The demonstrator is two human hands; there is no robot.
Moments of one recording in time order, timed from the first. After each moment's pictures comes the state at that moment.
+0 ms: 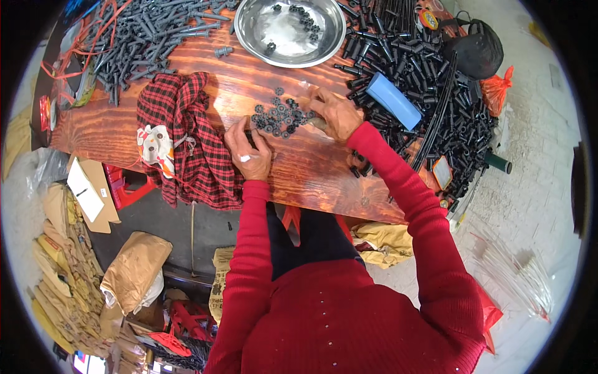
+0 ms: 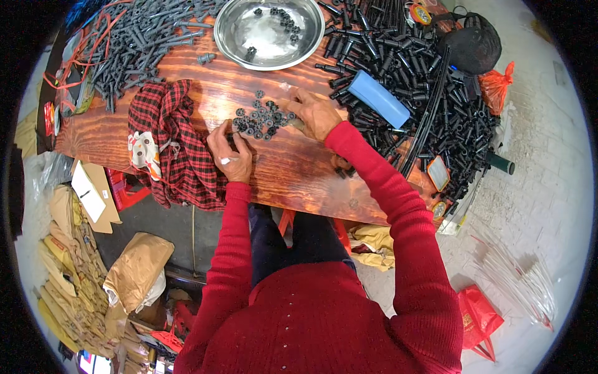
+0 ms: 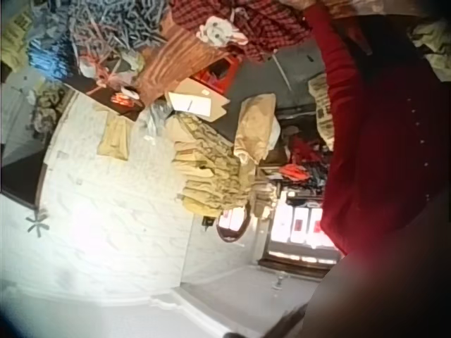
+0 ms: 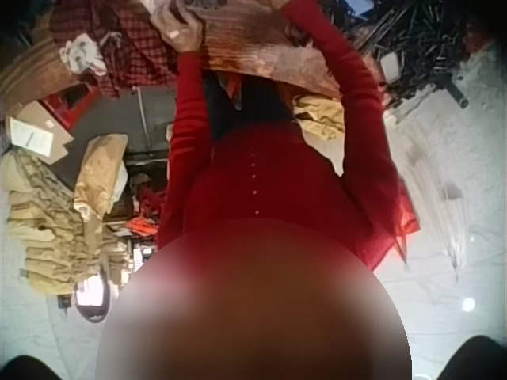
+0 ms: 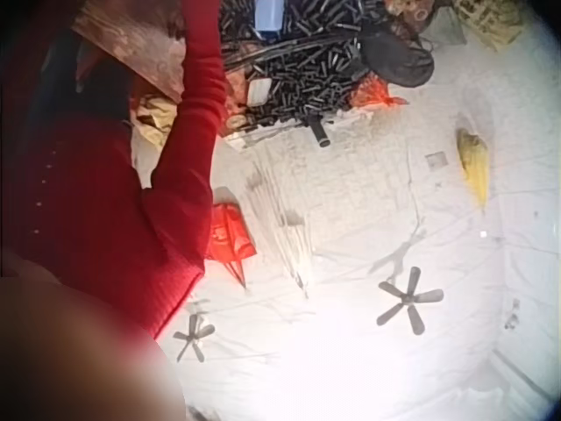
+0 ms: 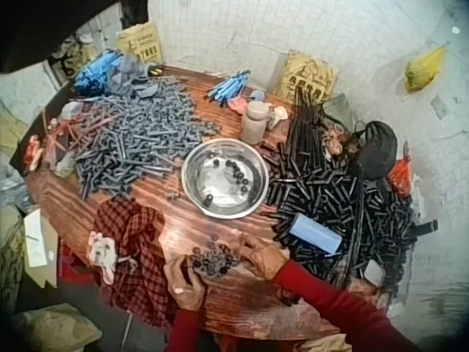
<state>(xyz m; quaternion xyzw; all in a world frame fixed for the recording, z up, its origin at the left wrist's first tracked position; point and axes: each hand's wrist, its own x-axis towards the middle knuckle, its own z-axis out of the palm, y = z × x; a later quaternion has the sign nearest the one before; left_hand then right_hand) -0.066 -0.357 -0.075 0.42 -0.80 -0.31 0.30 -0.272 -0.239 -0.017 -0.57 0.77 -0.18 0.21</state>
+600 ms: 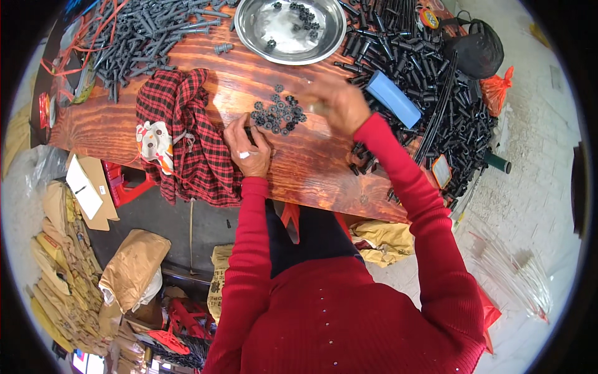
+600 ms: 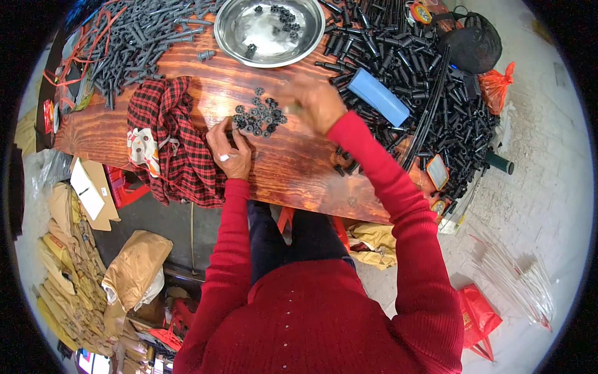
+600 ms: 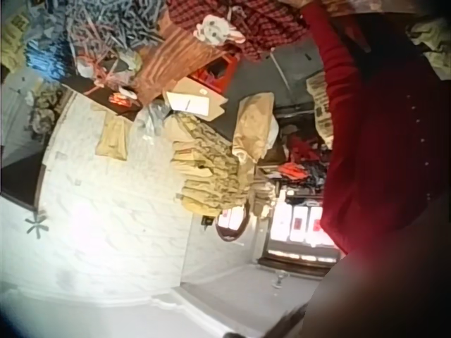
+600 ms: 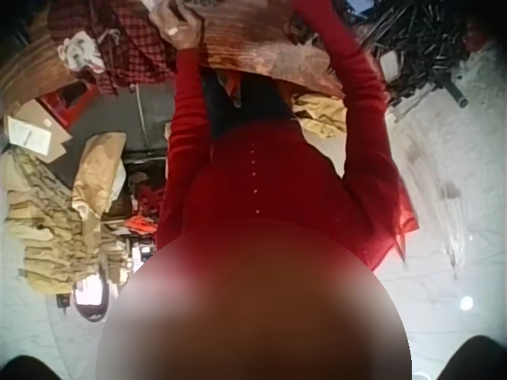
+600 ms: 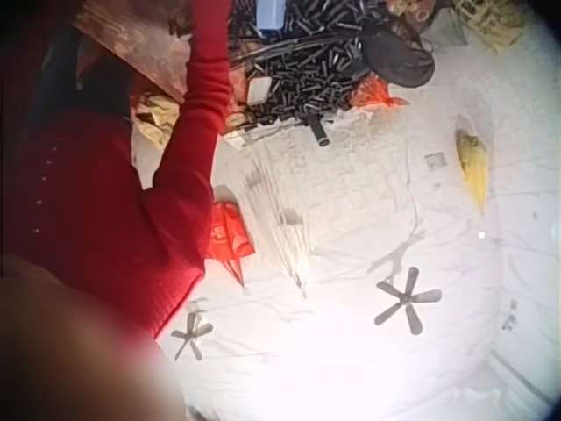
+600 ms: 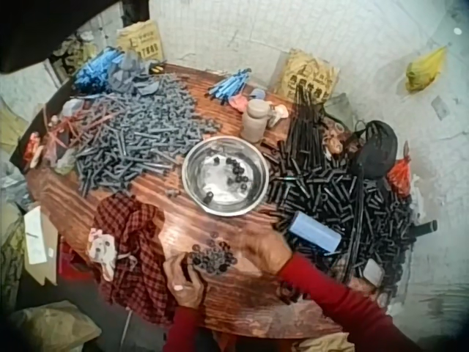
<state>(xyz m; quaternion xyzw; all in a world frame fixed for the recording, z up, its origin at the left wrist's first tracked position) -0.068 -0.358 -0.072 0.40 -0.81 -0.29 0.32 -0.288 -0.252 0.010 -0.57 0.76 -0.28 0.13</state>
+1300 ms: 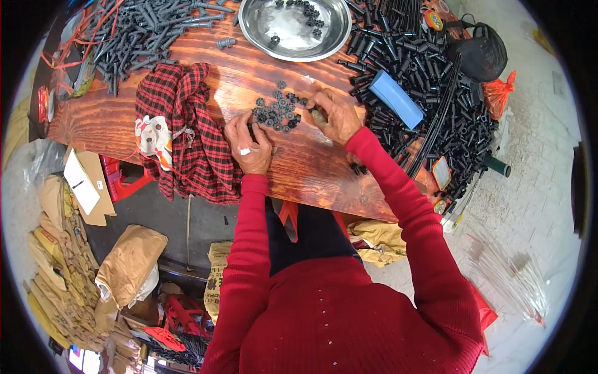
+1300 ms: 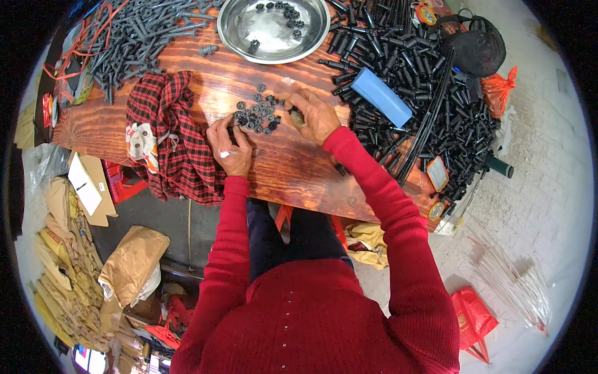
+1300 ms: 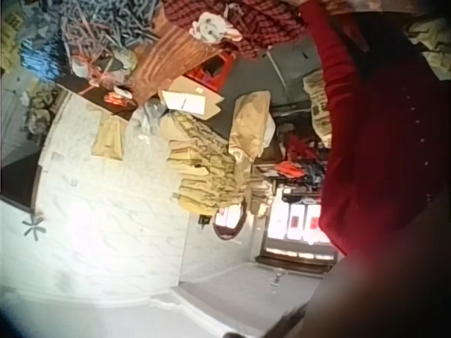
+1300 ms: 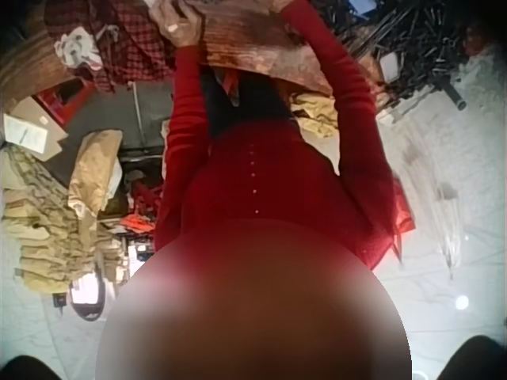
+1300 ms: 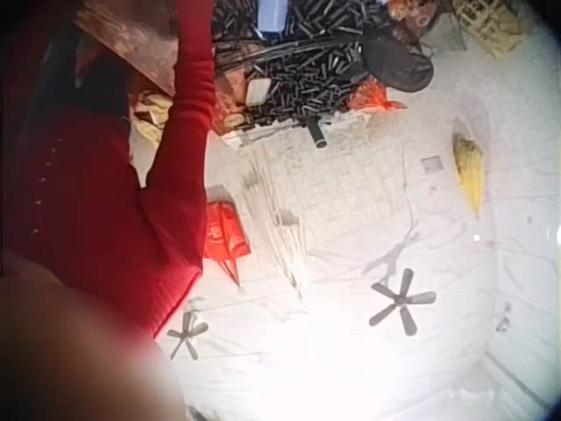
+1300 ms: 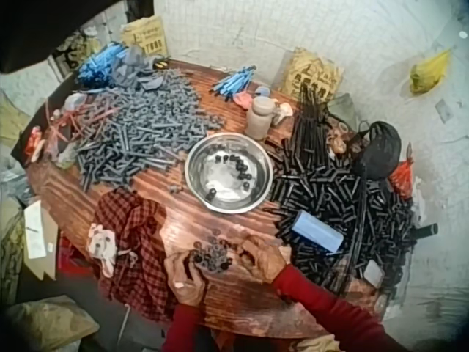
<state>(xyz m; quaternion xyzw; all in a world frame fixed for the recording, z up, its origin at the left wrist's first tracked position) -0.068 -0.357 -0.070 0.42 -0.80 -0.30 0.32 -0.254 -0.235 -0.027 -0.49 0.79 -0.31 0.21</state>
